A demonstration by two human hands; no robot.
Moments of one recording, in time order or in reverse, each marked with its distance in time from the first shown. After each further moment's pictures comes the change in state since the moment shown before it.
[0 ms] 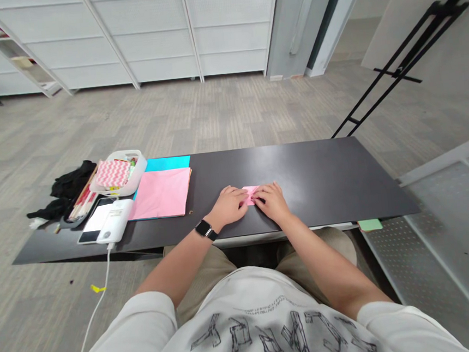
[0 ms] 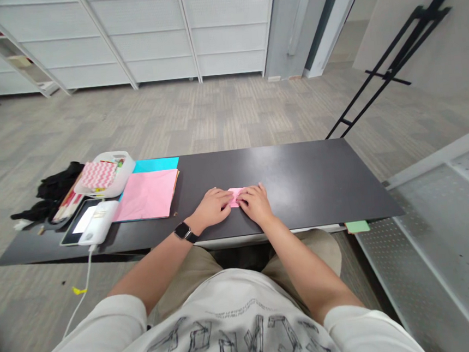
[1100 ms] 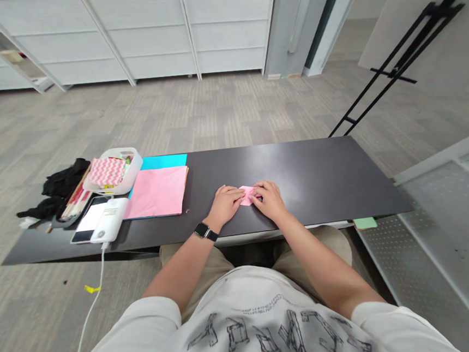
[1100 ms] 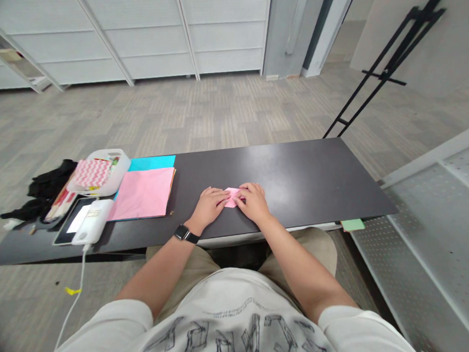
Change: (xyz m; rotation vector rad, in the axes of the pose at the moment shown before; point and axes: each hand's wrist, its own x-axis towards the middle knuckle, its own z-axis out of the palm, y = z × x) left_hand -0.005 -0.008 0.020 -0.159 0.085 -0.136; right_hand 0.001 -0.001 0.002 0.034 0.074 0.063
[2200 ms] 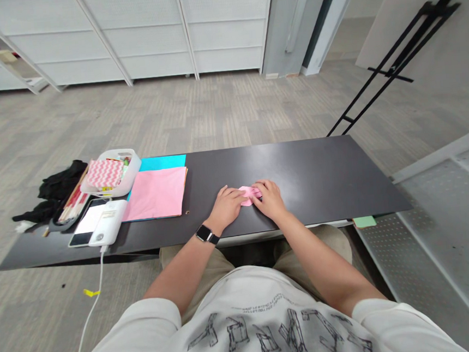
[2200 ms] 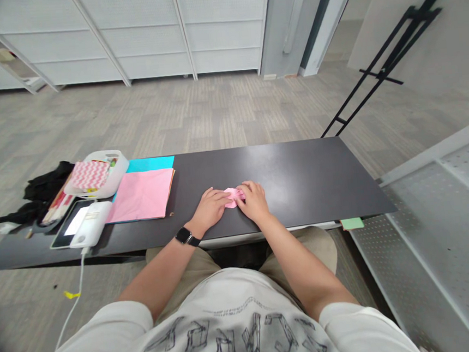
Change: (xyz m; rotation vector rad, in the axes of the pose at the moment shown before) left_hand -0.004 0.009 -0.005 0.124 -0.074 0.107; right_hand 0.000 -0.002 0.001 -0.104 -0.045 0.068
